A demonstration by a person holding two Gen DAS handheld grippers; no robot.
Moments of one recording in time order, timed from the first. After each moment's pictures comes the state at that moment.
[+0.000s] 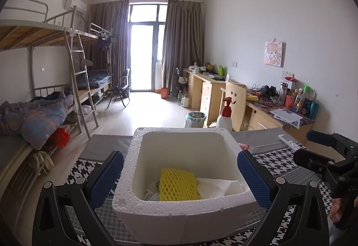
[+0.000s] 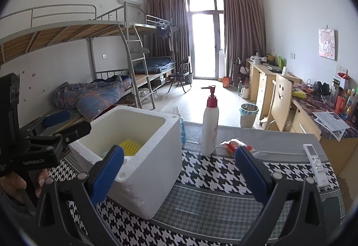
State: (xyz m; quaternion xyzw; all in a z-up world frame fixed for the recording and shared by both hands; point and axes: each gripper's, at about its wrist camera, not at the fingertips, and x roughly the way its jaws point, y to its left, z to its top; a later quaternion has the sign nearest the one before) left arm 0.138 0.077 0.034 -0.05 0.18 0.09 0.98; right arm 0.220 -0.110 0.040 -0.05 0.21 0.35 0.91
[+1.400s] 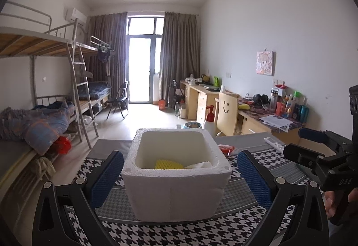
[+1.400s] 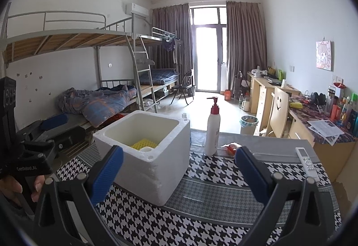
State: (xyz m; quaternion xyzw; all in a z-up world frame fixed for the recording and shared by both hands) left arm 0.071 0.037 0.043 -0.04 0.14 0.09 0.99; right arm 0.158 -0.137 0.051 -0.05 0.17 0.36 0.92
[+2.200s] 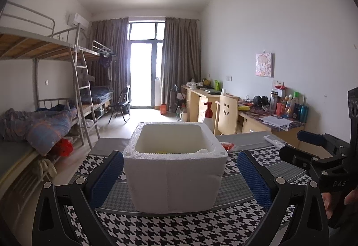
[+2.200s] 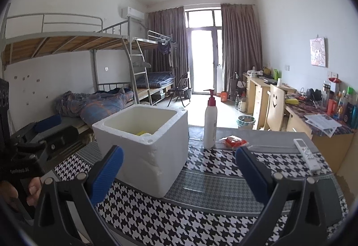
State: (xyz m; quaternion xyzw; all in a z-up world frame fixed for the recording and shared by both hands) left arm 0.051 0.029 0.026 -0.03 0.12 0.09 0.99; right arm 0.143 -0.145 0.026 -0.03 0.16 0.34 0.92
